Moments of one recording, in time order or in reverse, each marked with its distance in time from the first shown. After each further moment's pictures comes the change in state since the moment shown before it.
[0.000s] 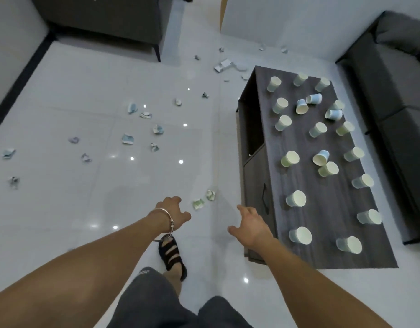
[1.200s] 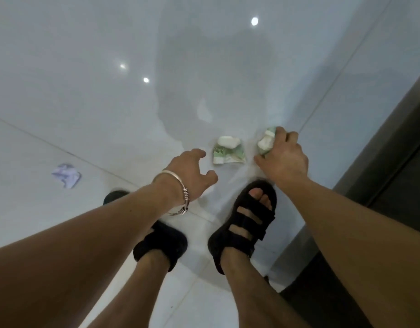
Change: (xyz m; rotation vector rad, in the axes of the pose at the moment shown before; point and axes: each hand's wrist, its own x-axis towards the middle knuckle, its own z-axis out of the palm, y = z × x) left_hand 0.517 -0.104 0.321 -0.449 -0.064 -0.419; right_hand 0.653 0.118 0.332 -0.378 -0.049 -0.241
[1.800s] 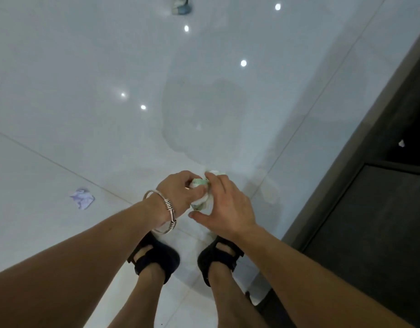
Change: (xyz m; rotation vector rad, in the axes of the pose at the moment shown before) left_hand -0.057 0.035 -0.074 -0.446 0.044 0.037; right_hand -0.107 -0.088 -0.092 0.228 0.017 -0.506
